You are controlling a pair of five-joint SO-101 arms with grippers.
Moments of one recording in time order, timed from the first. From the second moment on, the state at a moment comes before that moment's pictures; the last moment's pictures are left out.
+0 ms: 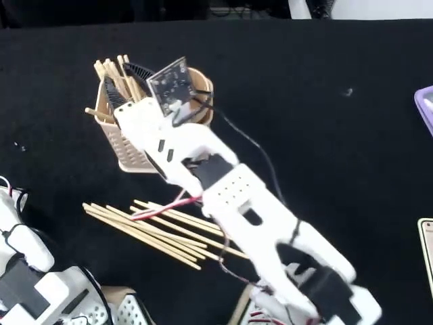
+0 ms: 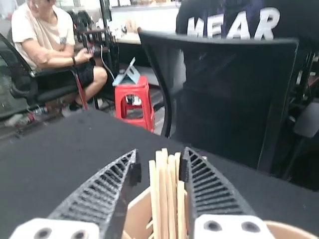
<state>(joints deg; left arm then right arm) -54.7 -13.1 49.9 33.5 24.7 -40.4 -18.9 31.3 -0.2 -4.2</state>
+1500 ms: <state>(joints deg) -54.7 -13.0 49.9 33.5 24.7 -40.4 -22.3 65.3 45.8 33.2</state>
